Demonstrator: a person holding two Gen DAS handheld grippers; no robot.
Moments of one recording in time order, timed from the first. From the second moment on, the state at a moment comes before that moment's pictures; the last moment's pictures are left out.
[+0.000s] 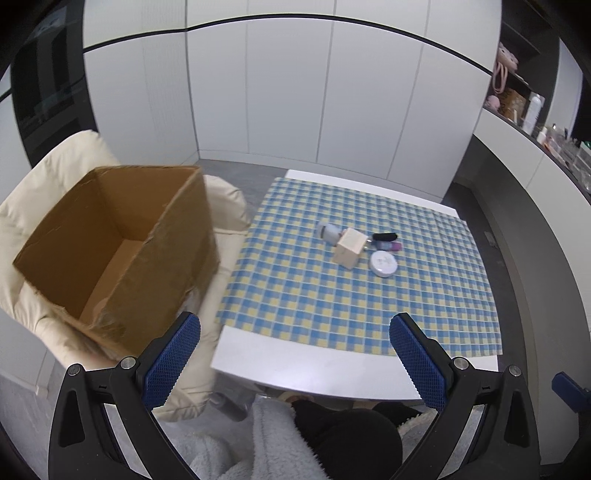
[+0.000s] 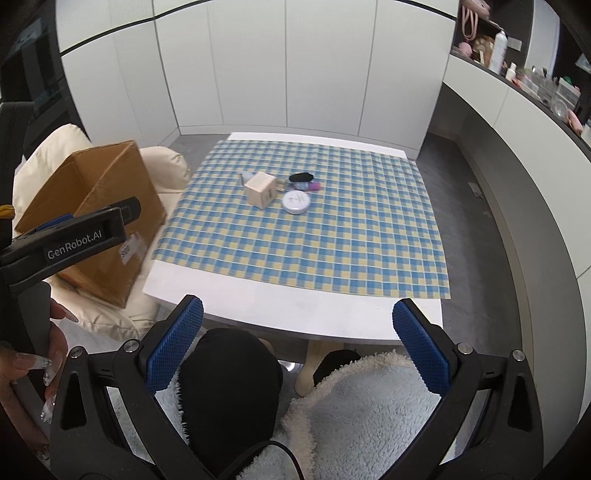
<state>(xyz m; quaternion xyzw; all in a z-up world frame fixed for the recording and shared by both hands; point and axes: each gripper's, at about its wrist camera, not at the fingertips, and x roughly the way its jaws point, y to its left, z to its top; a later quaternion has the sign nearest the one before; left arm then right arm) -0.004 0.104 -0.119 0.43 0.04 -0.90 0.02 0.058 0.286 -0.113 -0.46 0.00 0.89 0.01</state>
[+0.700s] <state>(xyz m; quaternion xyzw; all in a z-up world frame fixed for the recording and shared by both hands) -0.090 0.123 -0.183 0.47 0.03 -0.88 0.04 -0.044 0.338 -0.185 -0.49 0.03 0.87 0.04</state>
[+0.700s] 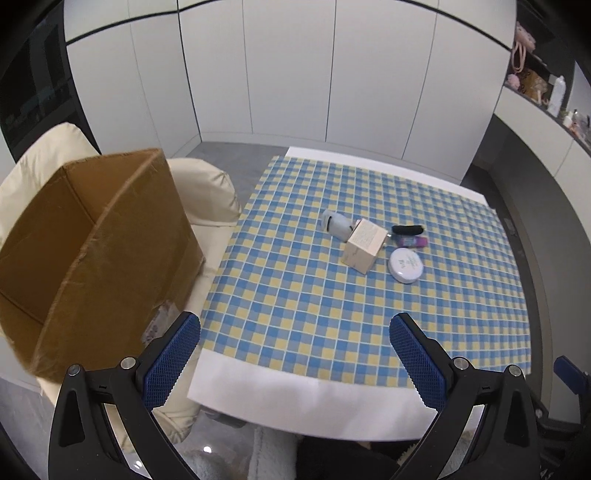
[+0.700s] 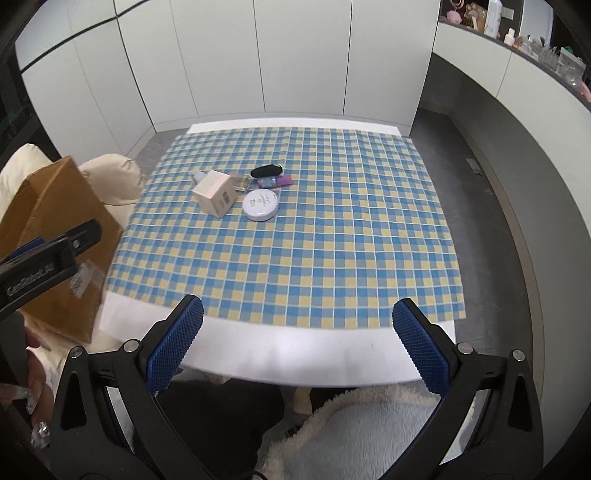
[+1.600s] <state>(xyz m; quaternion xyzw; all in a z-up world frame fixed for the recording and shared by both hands) -0.196 0.136 -0.263 0.51 0.01 -0.86 0.02 -0.224 0.318 -0.315 -0.51 0.01 0.86 0.01</state>
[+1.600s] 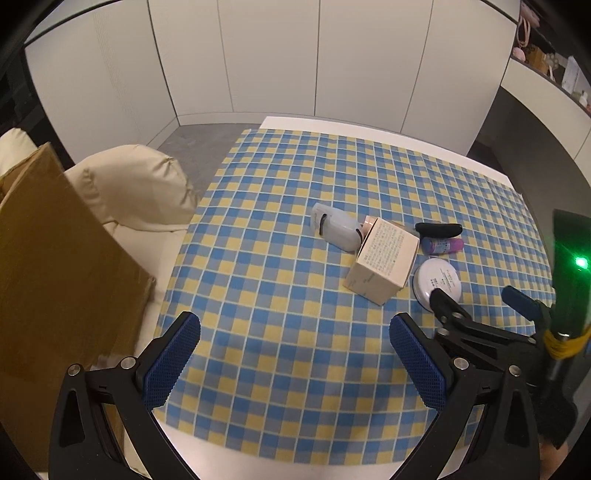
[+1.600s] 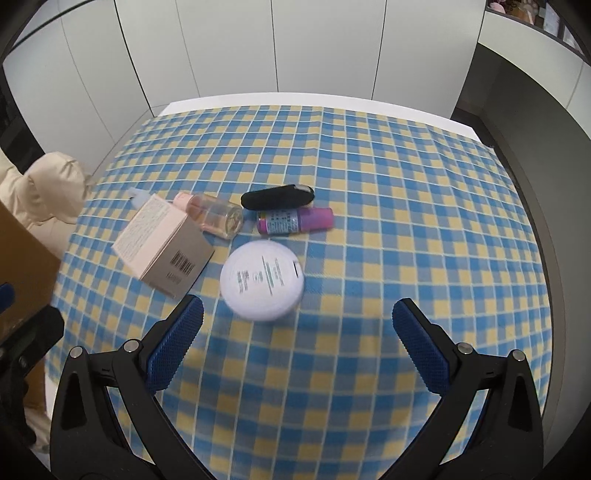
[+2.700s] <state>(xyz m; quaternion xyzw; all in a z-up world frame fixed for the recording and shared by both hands) -0.274 0.194 -0.331 0.52 -0.04 -0.85 0.00 -0.248 0.393 -0.344 -0.51 0.03 0.85 0.07</state>
